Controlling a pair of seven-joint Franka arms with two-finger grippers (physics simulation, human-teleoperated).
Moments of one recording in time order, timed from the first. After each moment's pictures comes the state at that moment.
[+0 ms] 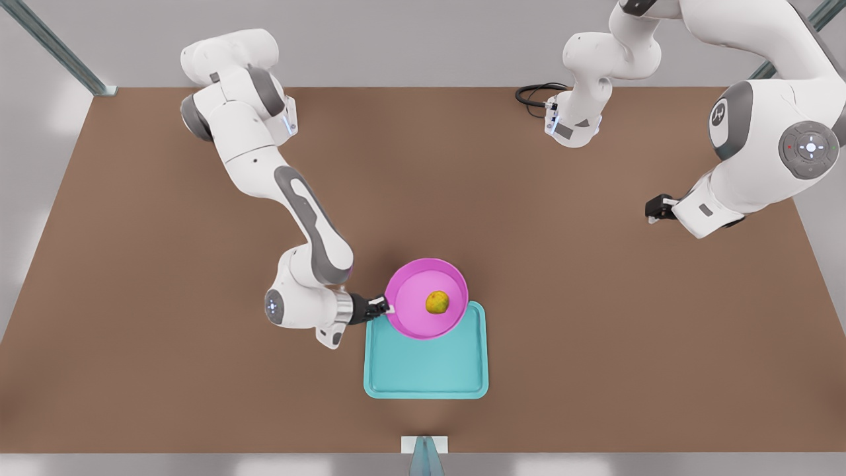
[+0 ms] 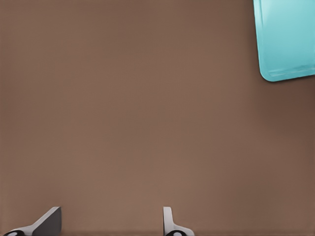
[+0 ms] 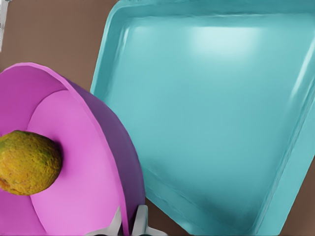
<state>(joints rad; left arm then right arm) -0.15 0.16 0.09 -1.39 0.06 1.39 0.12 0.35 0.93 0.10 -1.16 0.73 2.11 -0.30</state>
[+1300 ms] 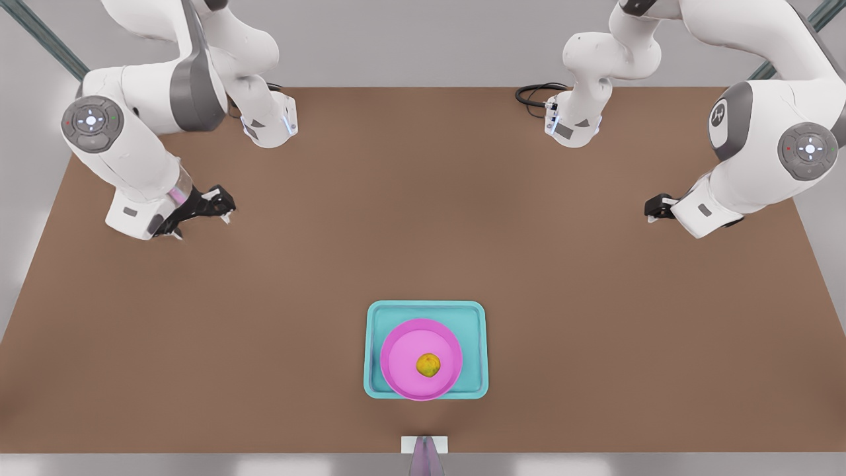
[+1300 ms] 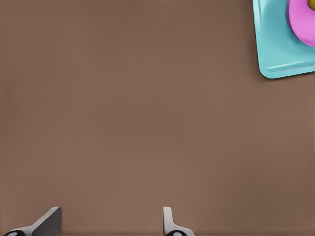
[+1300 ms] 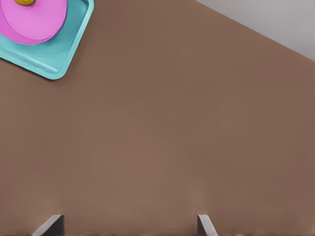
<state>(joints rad) -0.15 0.16 0.09 -1.39 0.06 1.39 0.13 0.24 0.14 -0.03 -1.38 -0.08 1.46 -0.21</state>
